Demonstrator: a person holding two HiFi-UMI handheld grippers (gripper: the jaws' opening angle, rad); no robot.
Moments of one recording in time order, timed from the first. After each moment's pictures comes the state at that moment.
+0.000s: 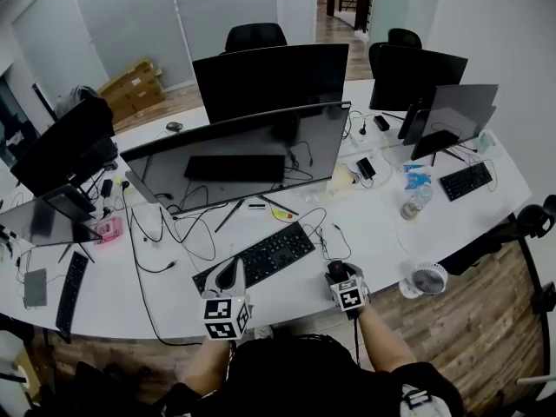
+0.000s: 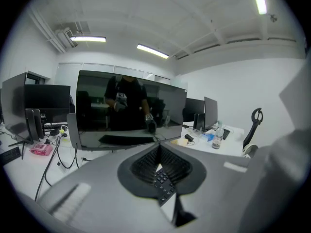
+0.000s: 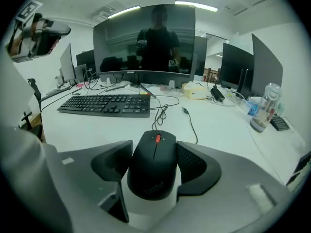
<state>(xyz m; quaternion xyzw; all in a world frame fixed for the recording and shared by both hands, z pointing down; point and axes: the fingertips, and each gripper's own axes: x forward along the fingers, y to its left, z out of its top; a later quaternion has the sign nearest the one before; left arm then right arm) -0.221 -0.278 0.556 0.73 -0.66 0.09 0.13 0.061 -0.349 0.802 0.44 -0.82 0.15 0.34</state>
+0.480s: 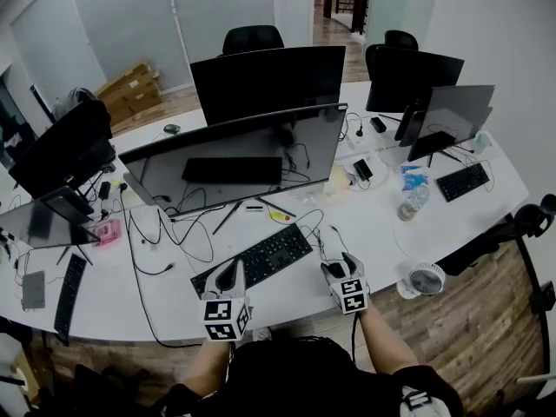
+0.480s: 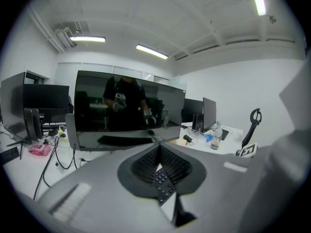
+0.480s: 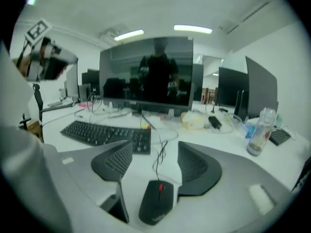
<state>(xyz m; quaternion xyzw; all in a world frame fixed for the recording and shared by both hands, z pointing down) -0.215 -0.279 0.554 0.74 -0.66 0.09 0.13 0.044 -0.365 0.718 0.45 -0.86 0.09 0.22</state>
